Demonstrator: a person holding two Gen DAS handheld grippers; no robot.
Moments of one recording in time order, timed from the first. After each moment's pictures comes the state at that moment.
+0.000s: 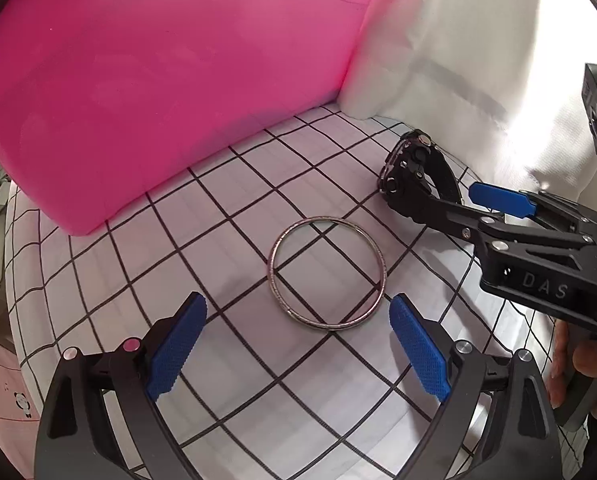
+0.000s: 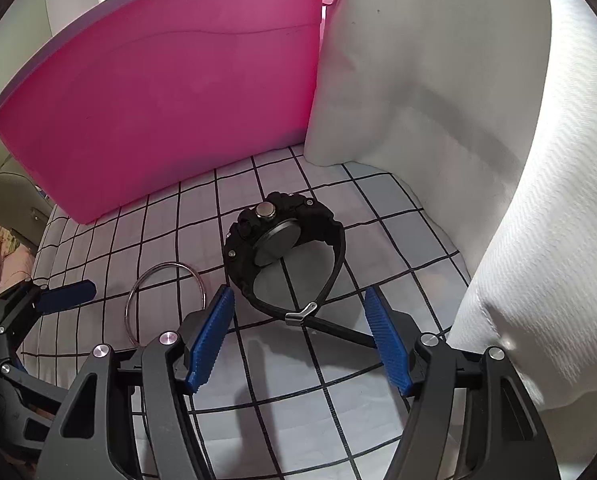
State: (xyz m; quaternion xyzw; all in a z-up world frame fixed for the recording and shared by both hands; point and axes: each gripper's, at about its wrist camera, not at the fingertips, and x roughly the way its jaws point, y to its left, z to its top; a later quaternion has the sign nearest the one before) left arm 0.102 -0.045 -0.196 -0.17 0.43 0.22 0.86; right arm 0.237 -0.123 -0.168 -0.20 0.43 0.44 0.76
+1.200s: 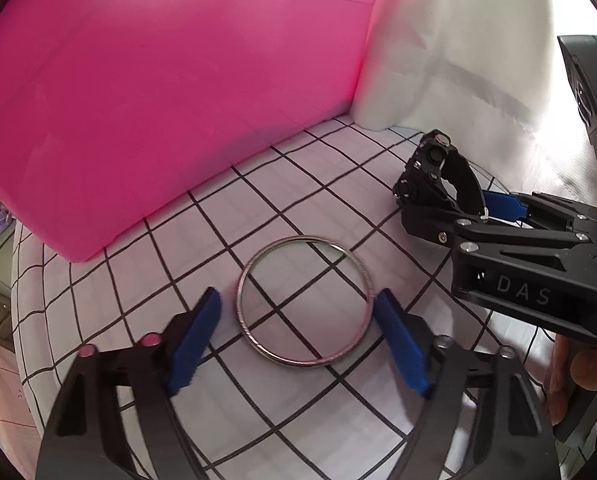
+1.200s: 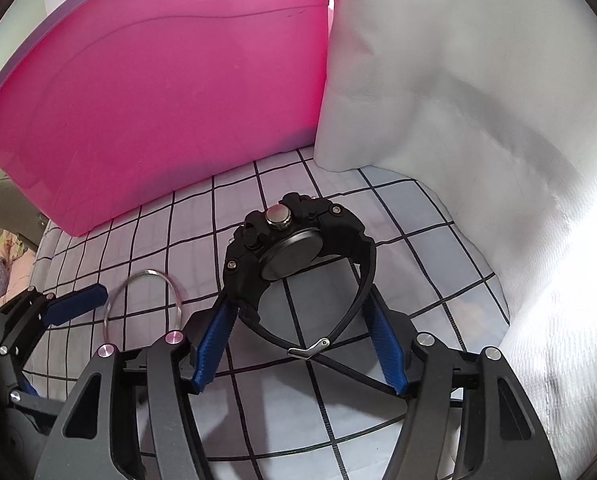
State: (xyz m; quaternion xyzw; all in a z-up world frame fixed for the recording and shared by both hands) left arm 0.123 -0.040 -0.204 -0.13 0.41 0.27 0.86; right arm 0.256 -0.100 -0.187 -0.19 0.43 0.46 0.75
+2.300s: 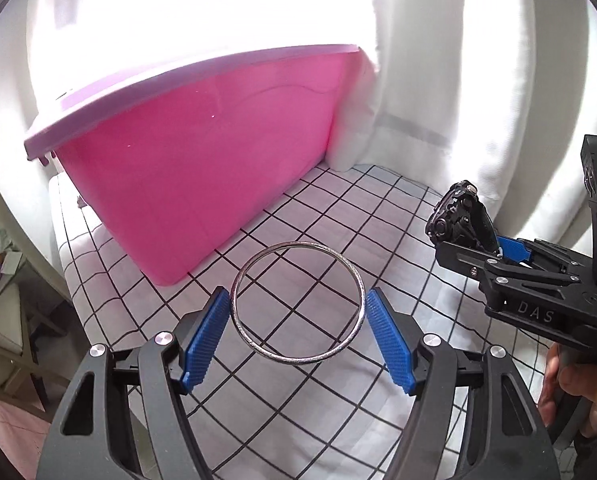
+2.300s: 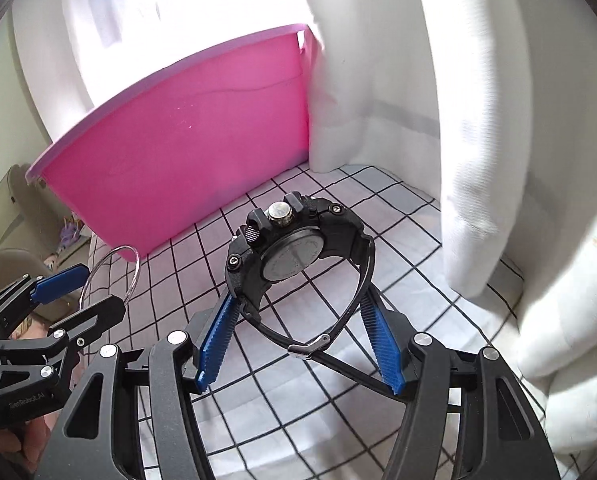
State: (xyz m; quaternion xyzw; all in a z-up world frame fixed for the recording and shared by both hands) left arm 0.016 -0.040 -0.119 -0.08 0.37 0.17 0.91; right arm 0.153 -0.172 -0.118 -0.07 0.42 0.37 0.82
